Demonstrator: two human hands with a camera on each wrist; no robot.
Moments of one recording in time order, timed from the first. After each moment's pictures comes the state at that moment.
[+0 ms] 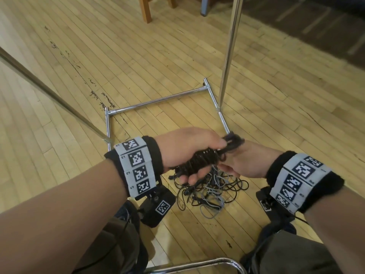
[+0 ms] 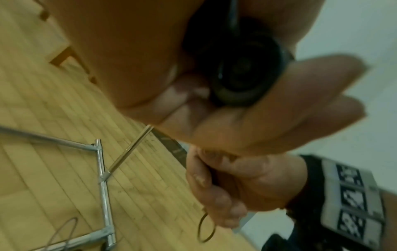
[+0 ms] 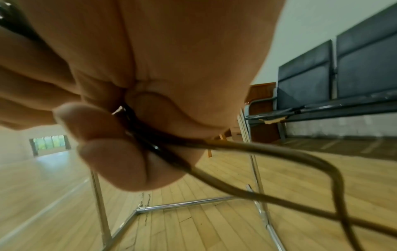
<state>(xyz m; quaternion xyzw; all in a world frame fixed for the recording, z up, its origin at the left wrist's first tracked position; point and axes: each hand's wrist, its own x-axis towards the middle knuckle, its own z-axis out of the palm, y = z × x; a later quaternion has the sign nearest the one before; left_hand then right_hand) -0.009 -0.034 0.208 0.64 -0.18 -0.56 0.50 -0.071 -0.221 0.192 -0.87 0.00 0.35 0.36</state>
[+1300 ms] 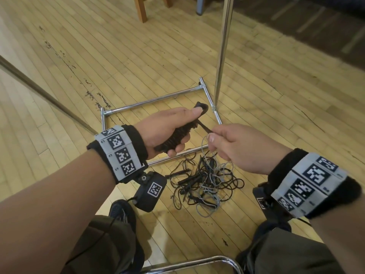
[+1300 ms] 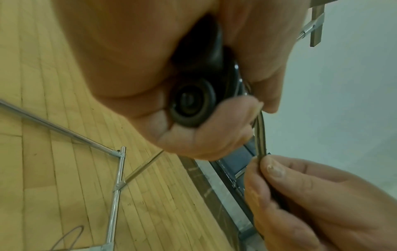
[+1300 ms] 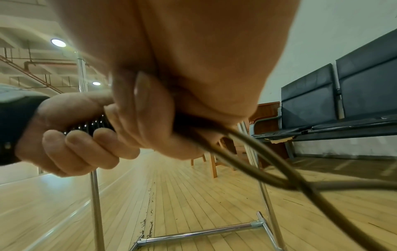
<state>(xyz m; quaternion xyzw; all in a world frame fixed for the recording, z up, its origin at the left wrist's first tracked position) 0.013 -0.027 0.204 0.67 -0.05 -0.45 0.59 -0.074 -0.231 0.214 -0.91 -0.02 0.21 0.36</state>
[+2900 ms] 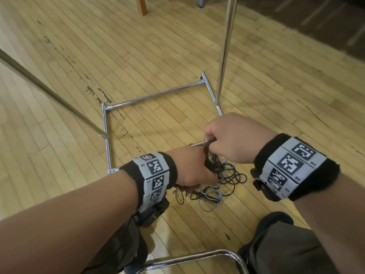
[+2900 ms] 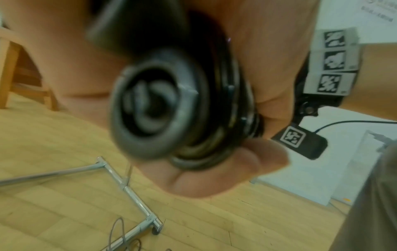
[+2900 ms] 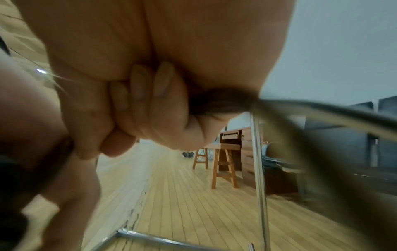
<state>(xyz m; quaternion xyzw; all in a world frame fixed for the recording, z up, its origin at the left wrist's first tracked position) -0.044 -0.054 0.176 0.83 -0.22 -0.48 0.18 -0.055 -0.205 0.218 -0.96 -0.08 0.24 0.15</state>
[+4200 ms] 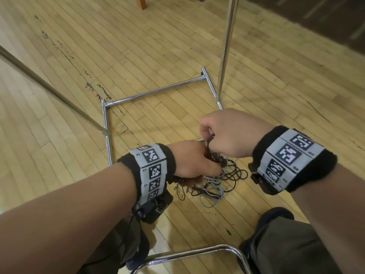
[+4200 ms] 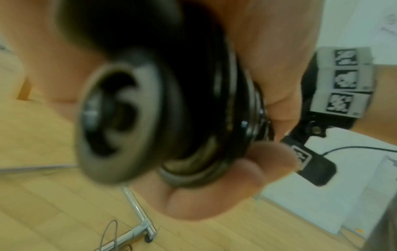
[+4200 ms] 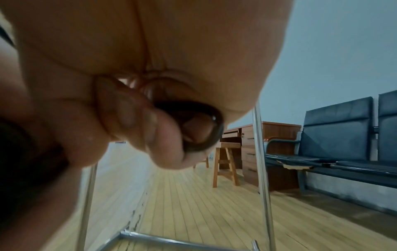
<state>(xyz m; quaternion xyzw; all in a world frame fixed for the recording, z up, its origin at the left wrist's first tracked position) -0.039 -0.050 0.173 0.80 -0.18 -0.52 0.24 -0.050 -0.201 0.213 -0.95 -0.08 0.24 0.20</state>
